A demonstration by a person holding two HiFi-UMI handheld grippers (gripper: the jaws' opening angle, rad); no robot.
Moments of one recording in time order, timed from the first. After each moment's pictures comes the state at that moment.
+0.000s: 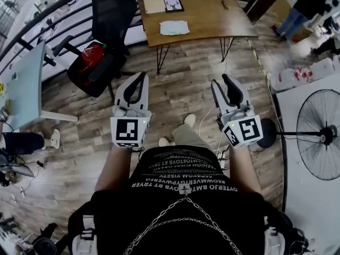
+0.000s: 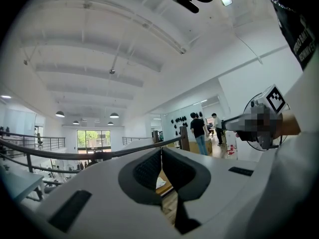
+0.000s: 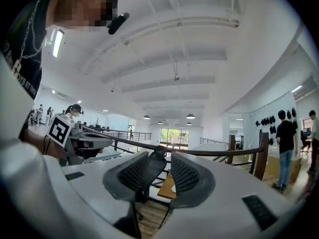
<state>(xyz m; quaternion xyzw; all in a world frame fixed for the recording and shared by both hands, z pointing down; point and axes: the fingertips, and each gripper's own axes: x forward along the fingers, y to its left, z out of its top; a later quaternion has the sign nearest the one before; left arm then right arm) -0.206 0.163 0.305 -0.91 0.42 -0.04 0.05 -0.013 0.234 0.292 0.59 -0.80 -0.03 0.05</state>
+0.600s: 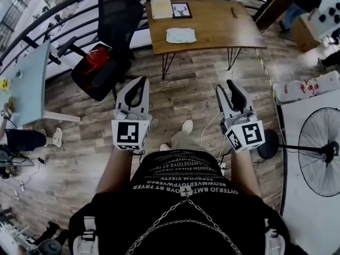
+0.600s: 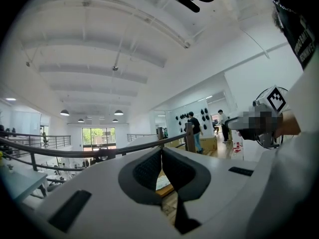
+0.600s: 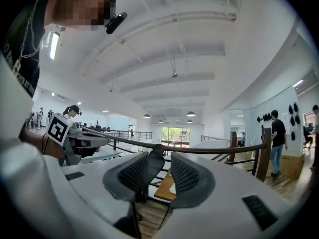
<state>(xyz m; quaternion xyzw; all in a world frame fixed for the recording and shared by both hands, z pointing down) -0.193 0.117 0.315 -0.89 0.44 -0.05 0.03 0.020 0.182 0.305 0.59 -0.81 -0.01 0.04</state>
